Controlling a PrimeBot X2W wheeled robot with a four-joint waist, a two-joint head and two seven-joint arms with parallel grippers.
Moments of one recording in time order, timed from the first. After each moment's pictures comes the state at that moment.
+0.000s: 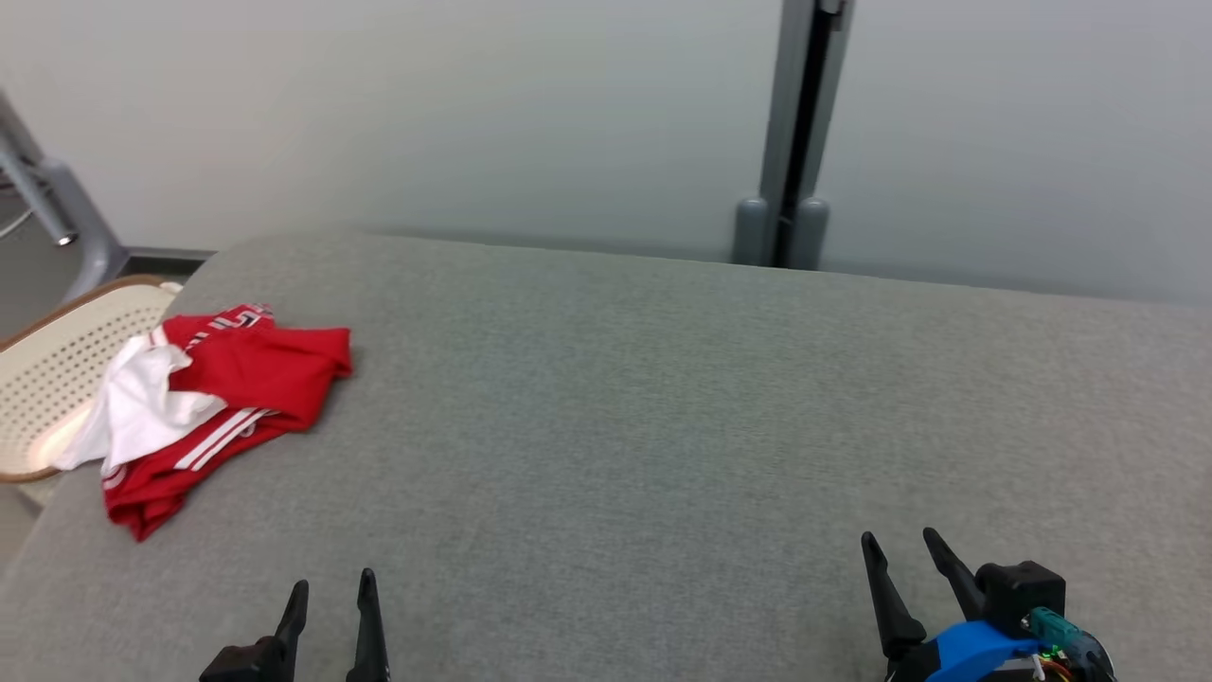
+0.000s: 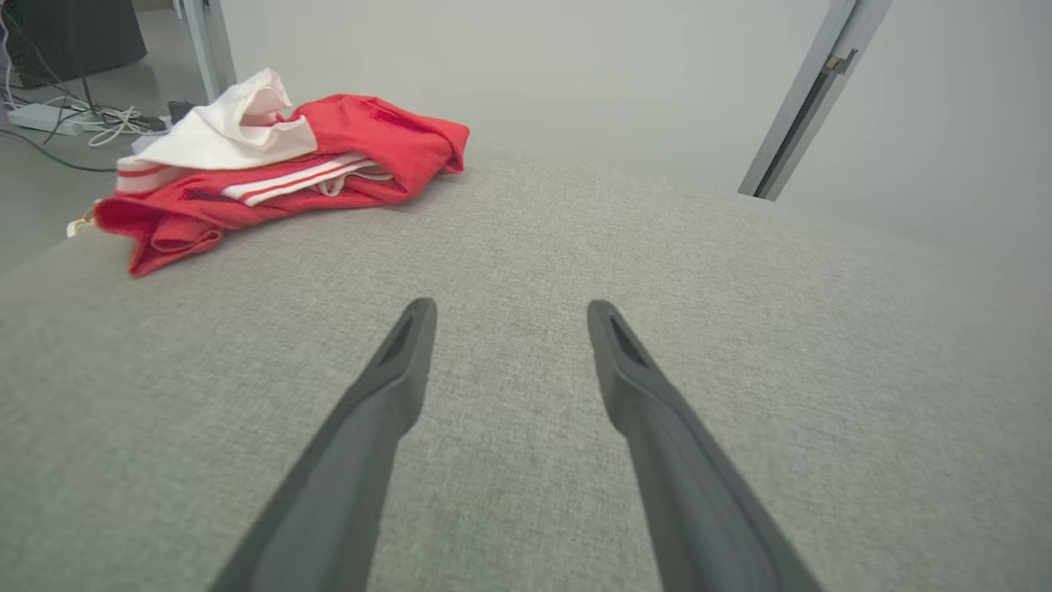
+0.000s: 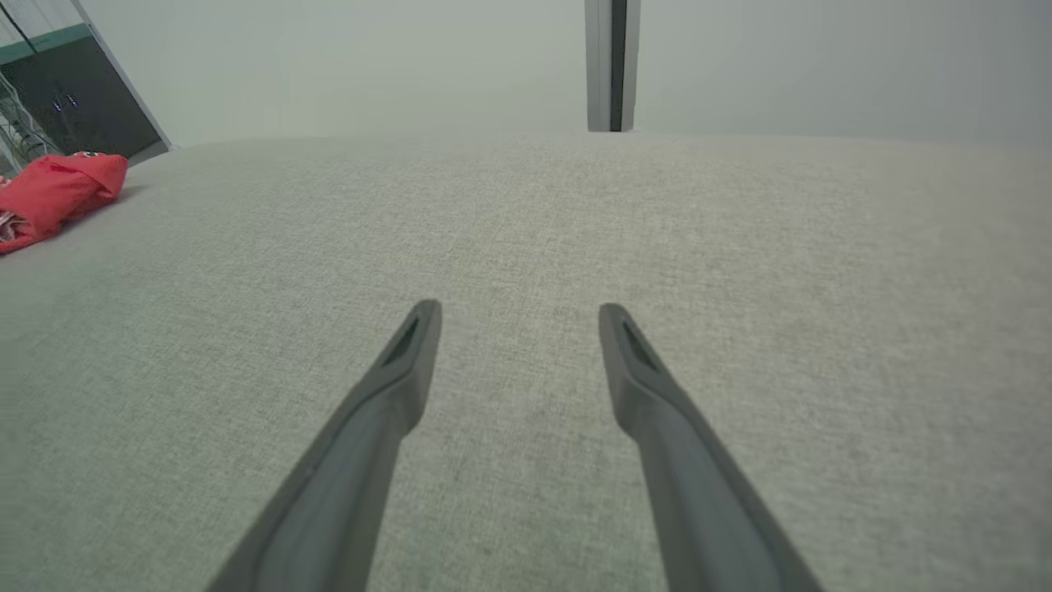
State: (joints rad) left arm 0.03 0.05 -0.04 0.46 -0.25 -0.06 -0.26; right arm -0.14 -0.05 0.05 0.61 0.15 0.13 -0.26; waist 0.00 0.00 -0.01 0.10
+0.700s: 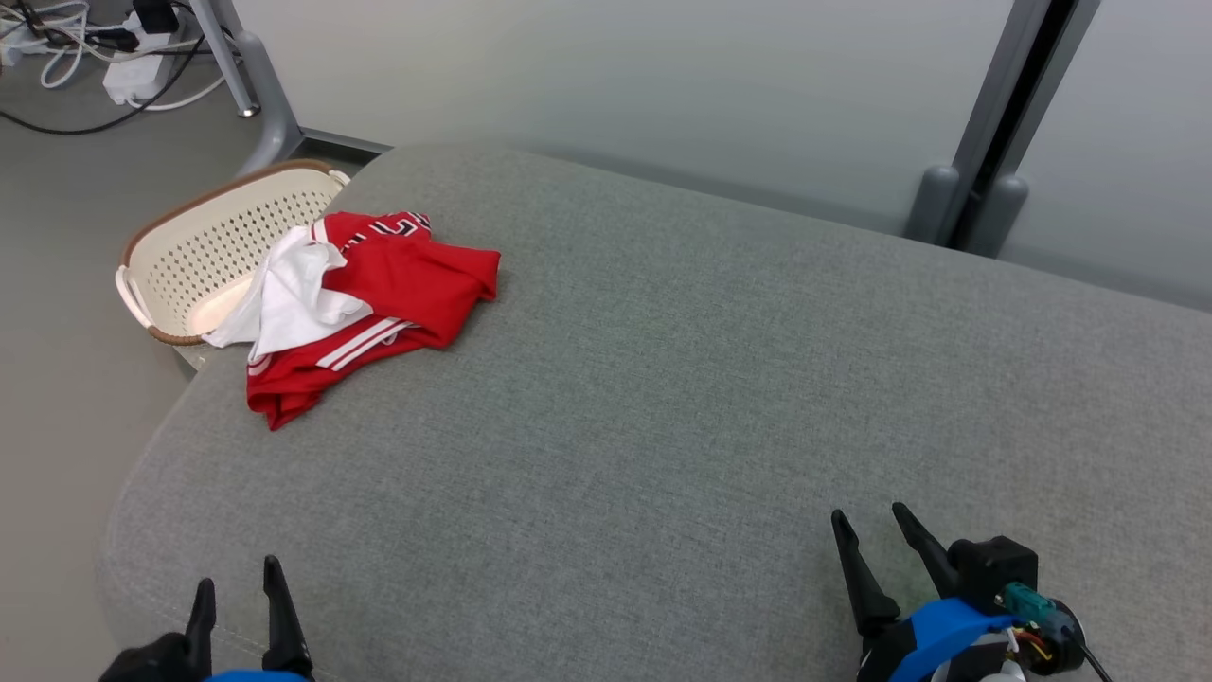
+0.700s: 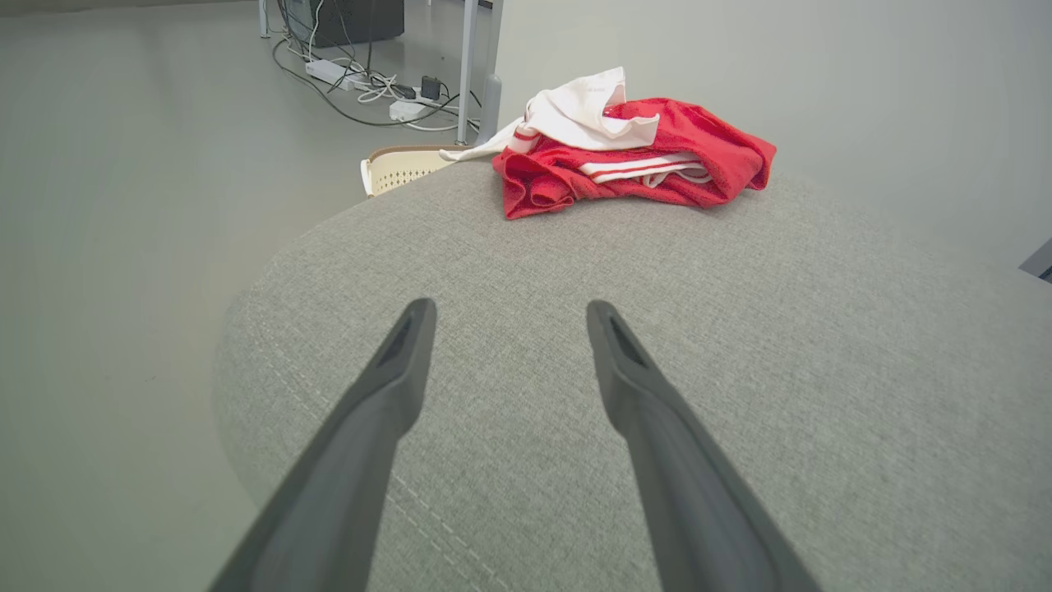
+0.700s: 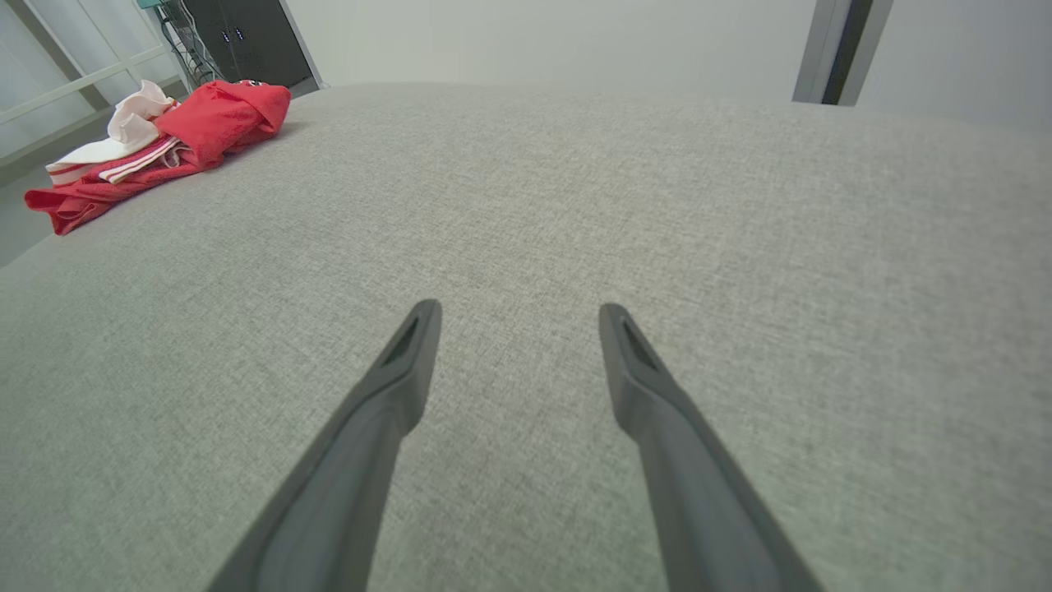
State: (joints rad) left arm 0.02 0.05 0.11 0.48 -0.28 -0.05 -0.26; right arm -0.18 -0.05 0.11 0.62 0.18 0.13 -0.26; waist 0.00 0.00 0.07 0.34
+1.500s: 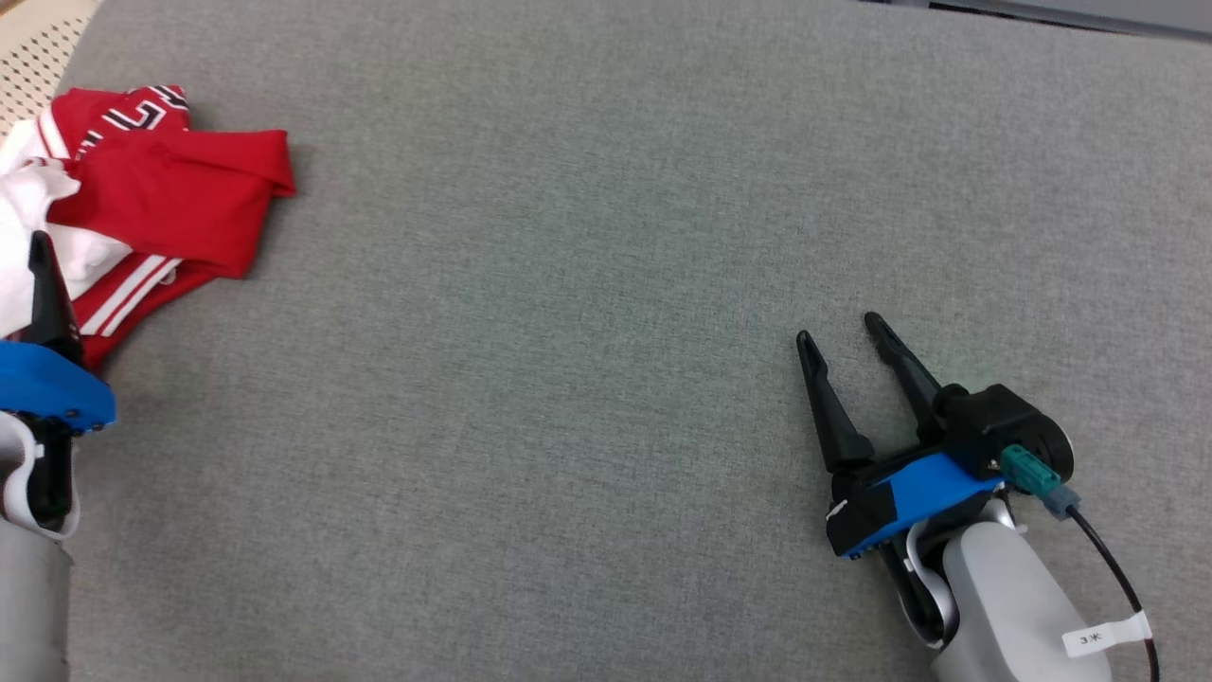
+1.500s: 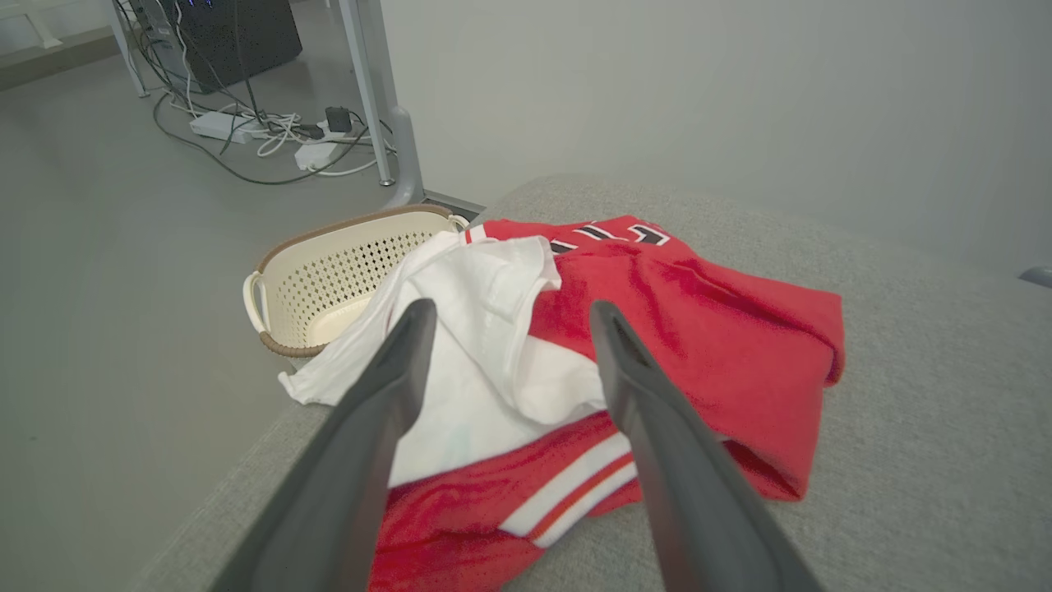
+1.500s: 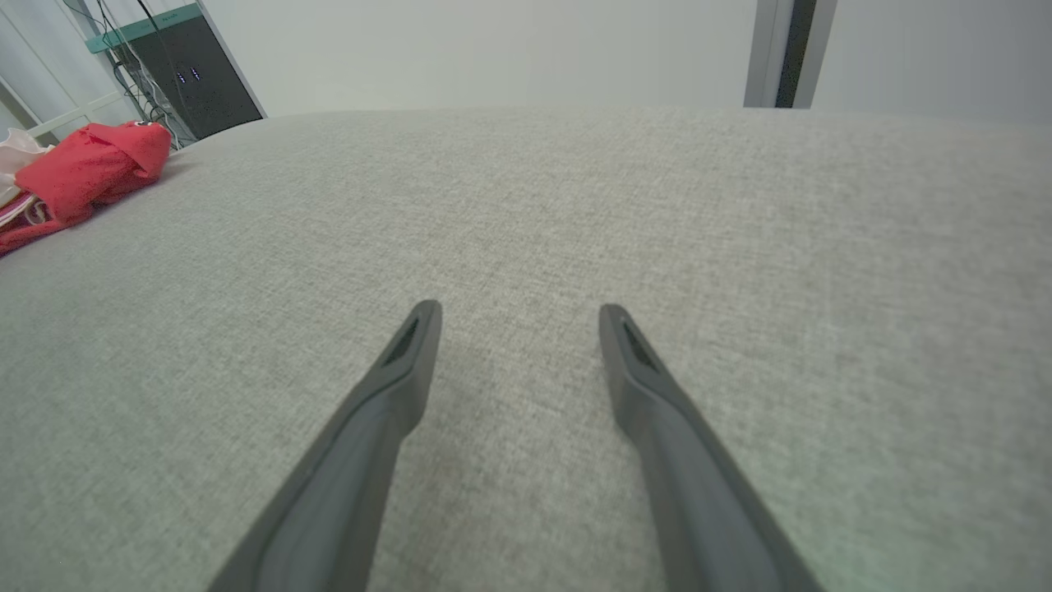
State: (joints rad) left arm -0.62 0.40 0.01 0.80 -0.49 -0.13 -0.18; right arm -0.37 -0.04 0.15 0.46 0.11 0.13 -0.27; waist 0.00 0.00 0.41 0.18
